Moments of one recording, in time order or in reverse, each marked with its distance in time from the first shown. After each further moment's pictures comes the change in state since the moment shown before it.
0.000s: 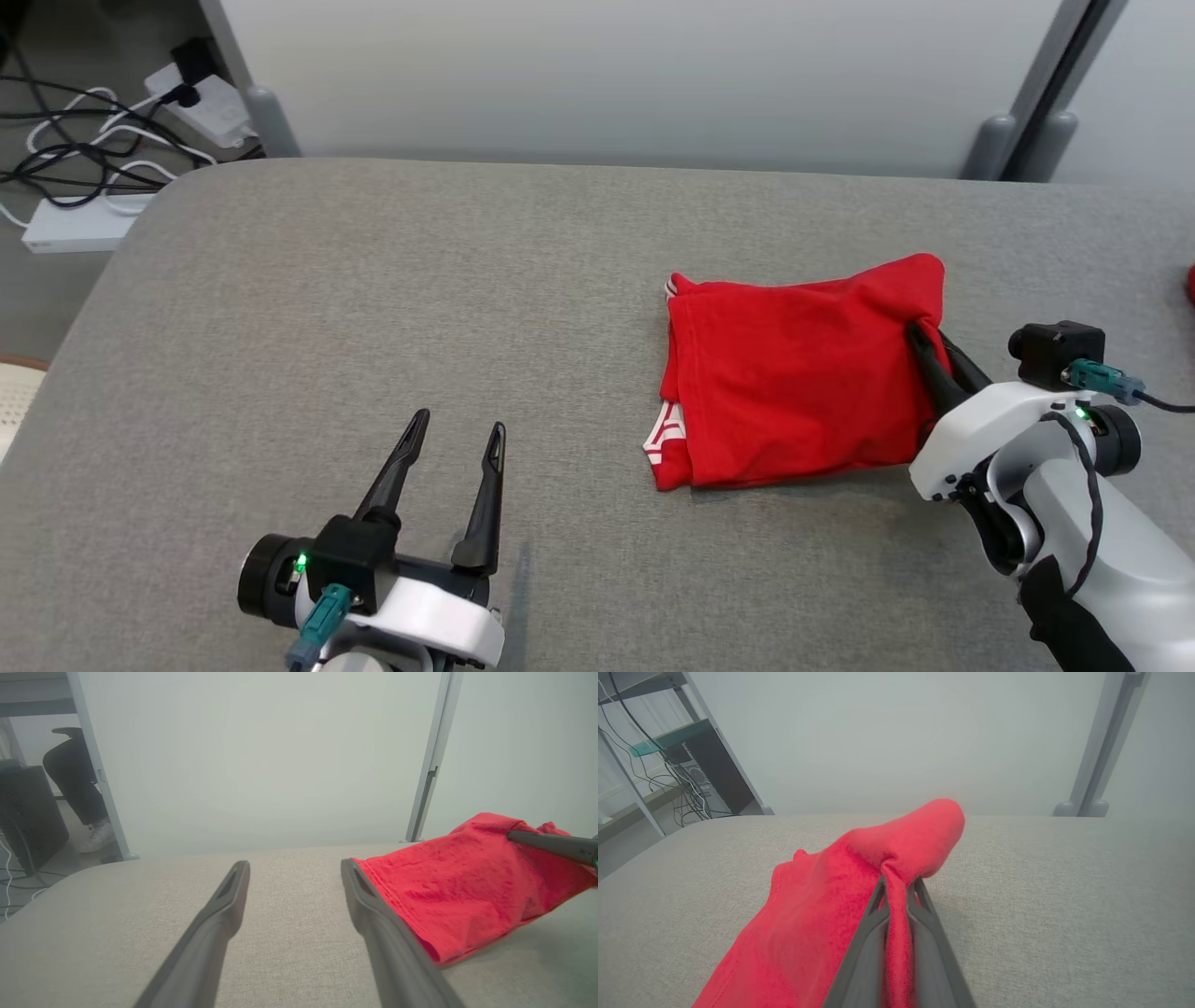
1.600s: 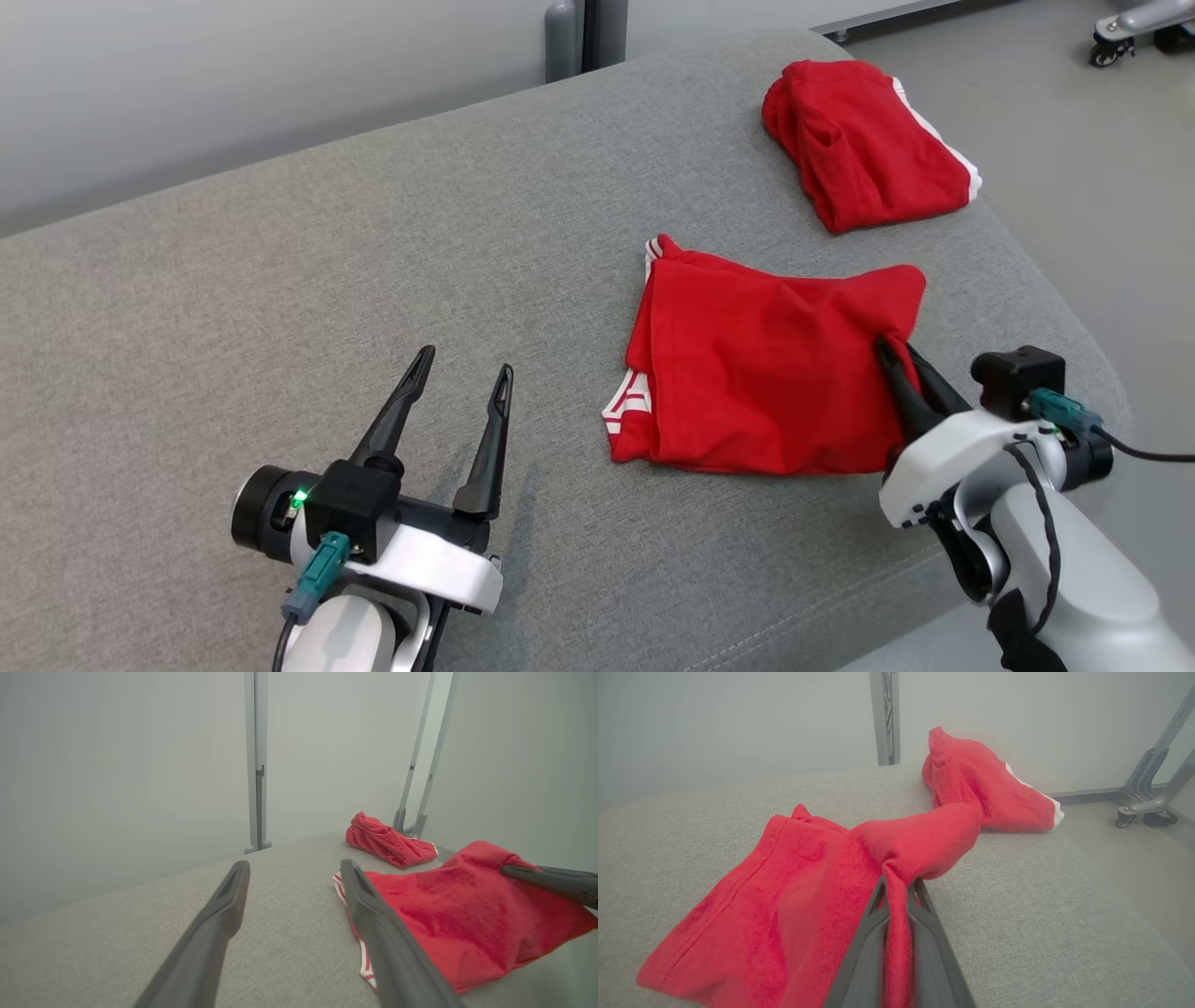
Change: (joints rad) left arm -0.104 -0.001 0.005 0.010 0.043 -0.052 0.000; right arm 0.105 0.066 -0.159 -0.118 -0.239 0.000 0.000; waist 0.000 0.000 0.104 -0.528
